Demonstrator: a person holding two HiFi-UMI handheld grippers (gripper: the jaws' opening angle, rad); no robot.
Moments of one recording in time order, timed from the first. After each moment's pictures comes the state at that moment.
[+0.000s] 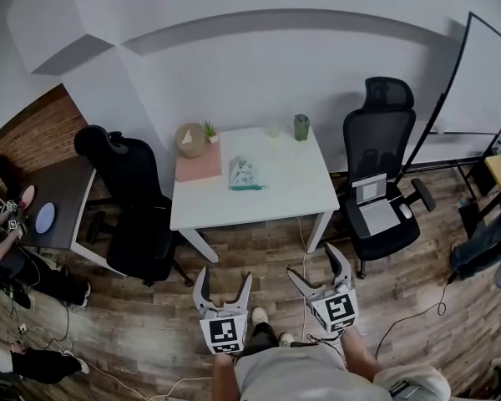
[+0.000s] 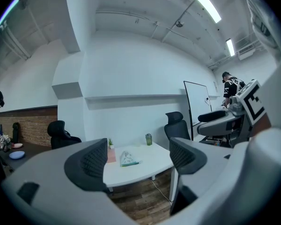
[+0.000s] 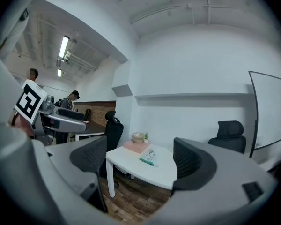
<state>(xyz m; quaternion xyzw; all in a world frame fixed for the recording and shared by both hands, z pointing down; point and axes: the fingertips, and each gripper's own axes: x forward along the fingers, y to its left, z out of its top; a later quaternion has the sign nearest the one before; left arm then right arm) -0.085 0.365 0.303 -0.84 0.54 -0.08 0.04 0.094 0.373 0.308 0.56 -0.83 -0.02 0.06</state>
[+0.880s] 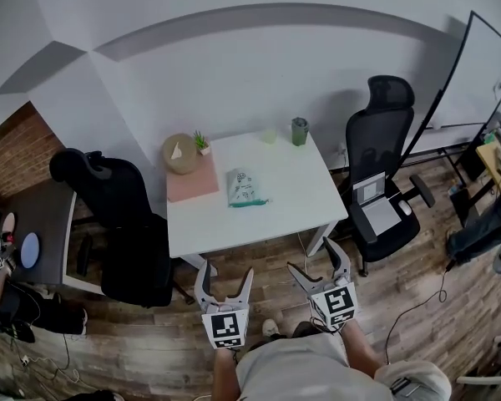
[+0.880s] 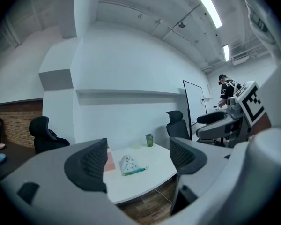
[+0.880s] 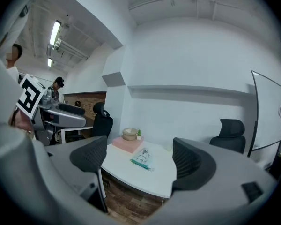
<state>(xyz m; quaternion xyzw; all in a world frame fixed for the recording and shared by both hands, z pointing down) -0.120 0.215 0.316 -0.87 0.48 -0.08 0.03 0.054 0.242 0.328 0.60 -0.79 -0.01 0.10</state>
